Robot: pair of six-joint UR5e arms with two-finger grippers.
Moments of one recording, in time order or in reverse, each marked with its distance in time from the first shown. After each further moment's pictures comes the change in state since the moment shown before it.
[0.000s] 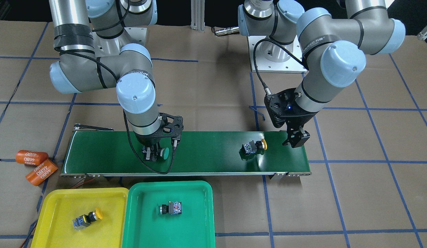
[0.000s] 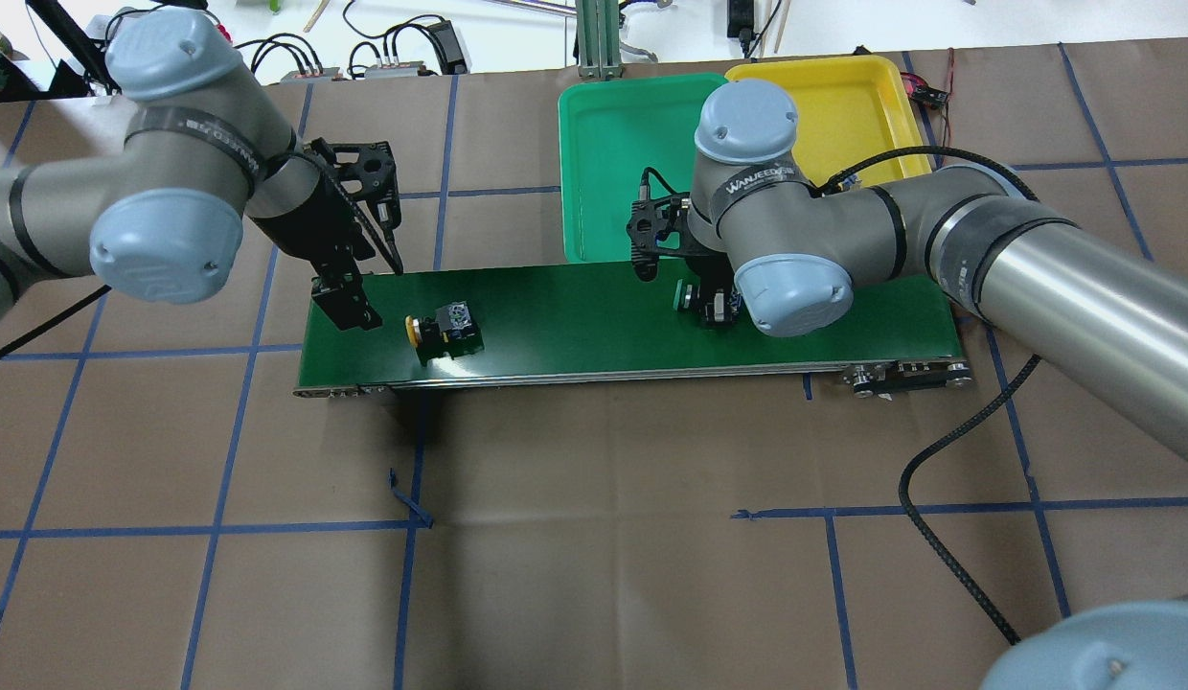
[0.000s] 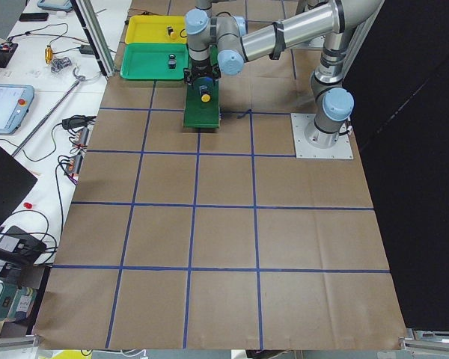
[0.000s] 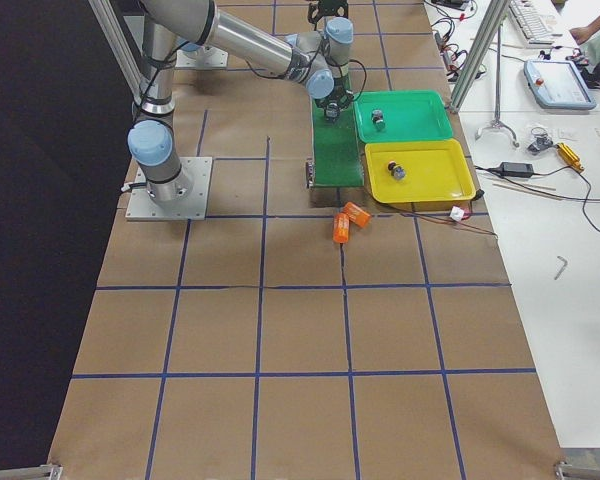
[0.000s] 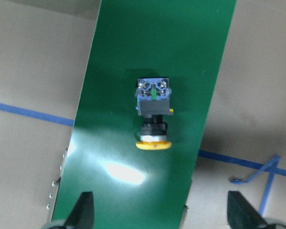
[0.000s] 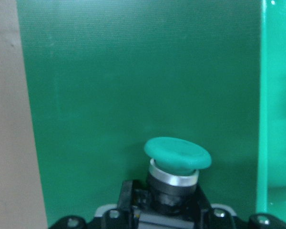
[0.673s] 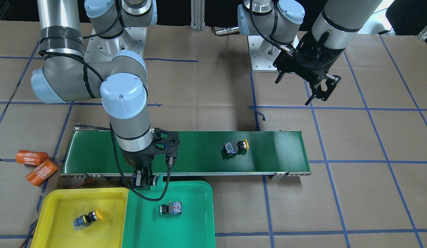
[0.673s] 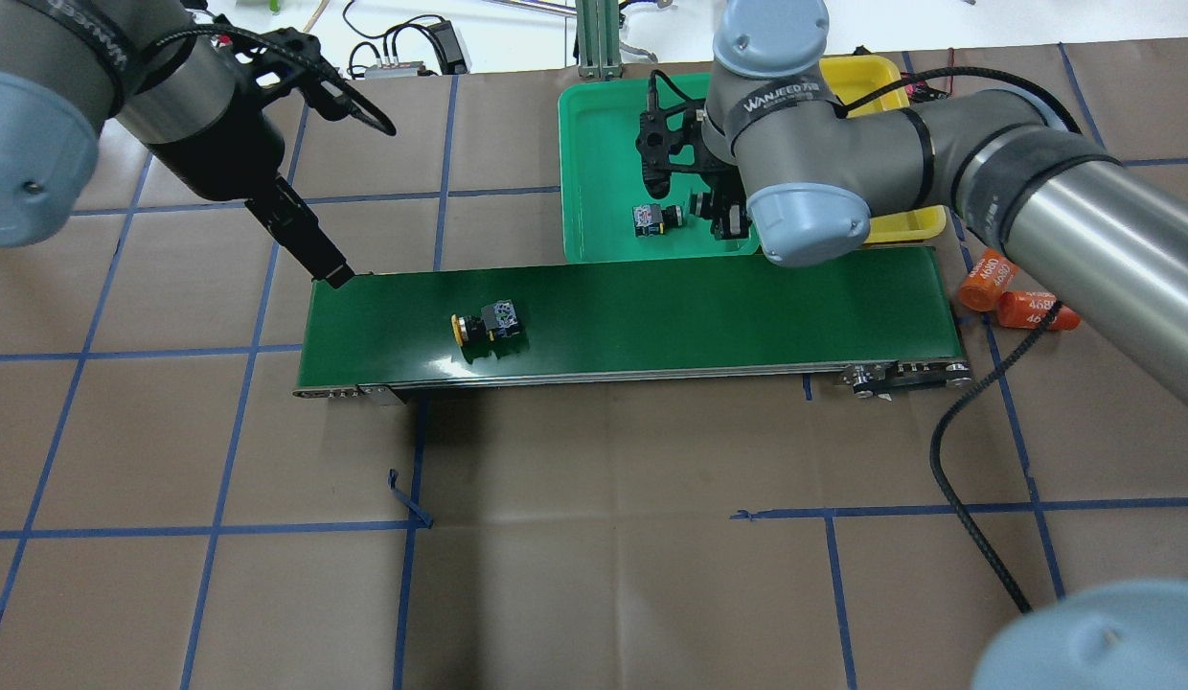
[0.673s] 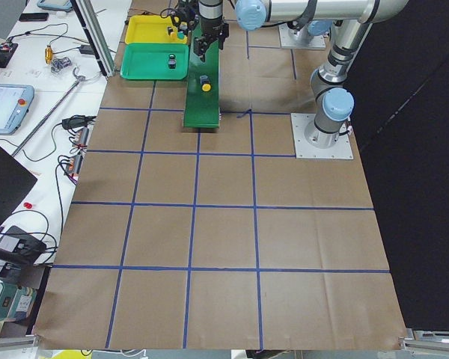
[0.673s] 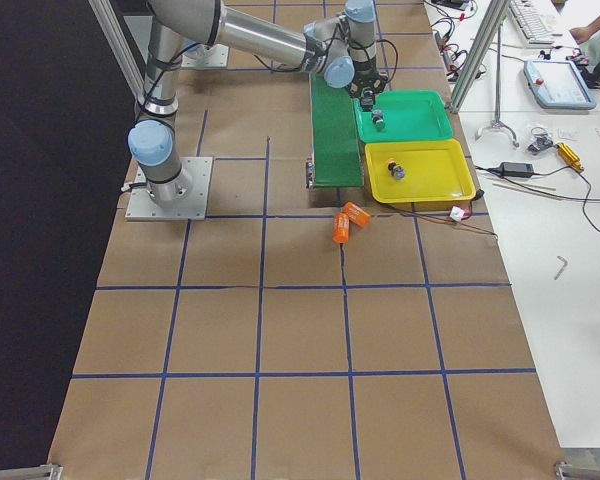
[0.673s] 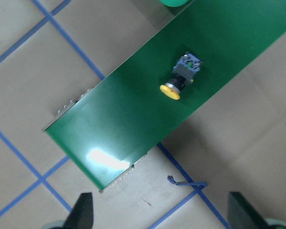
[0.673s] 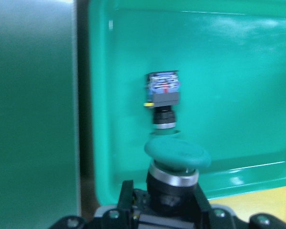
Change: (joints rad) left arm -0.004 0.171 0.111 -0.184 0.035 -0.683; right arm -0.011 0.148 -0.272 -0.121 -0.022 -0.073
